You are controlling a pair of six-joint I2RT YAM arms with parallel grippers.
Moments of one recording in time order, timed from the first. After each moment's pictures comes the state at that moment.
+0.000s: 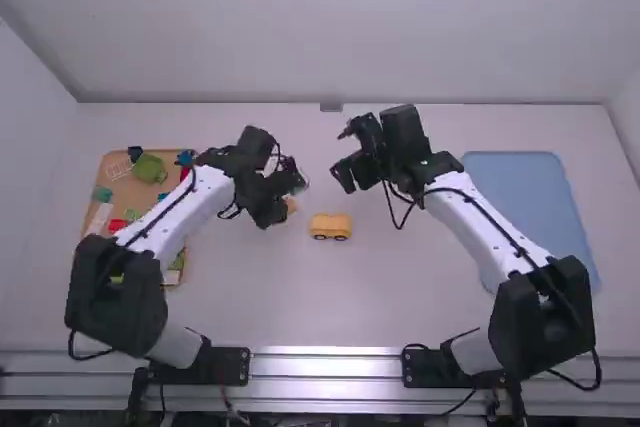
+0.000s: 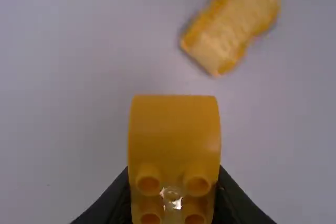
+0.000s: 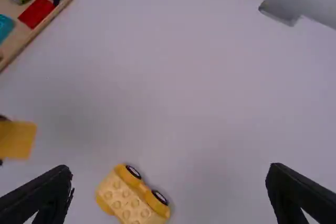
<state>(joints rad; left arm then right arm) -0.31 1.63 1.17 -0.92 0.22 0.66 0.39 1.53 1.17 -0.43 -0.30 -0.15</state>
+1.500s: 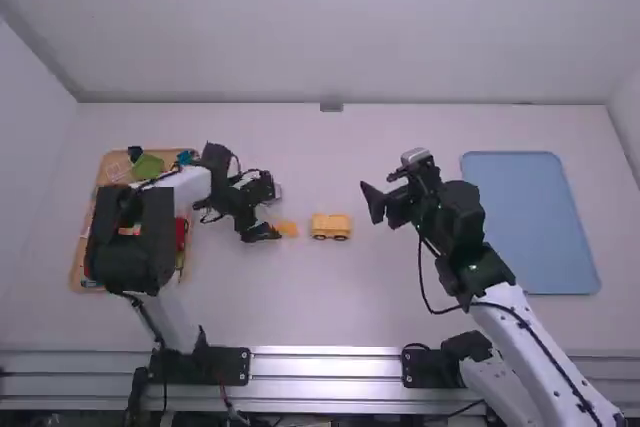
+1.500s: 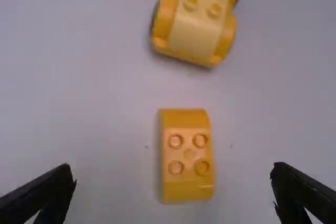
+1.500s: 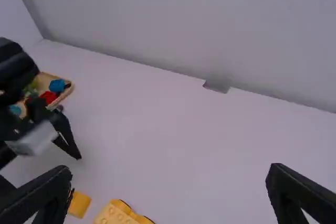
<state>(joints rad) 0.03 1.87 1.00 -0.58 0.80 1.26 0.35 0.94 0.58 0.06 -0.22 0.01</state>
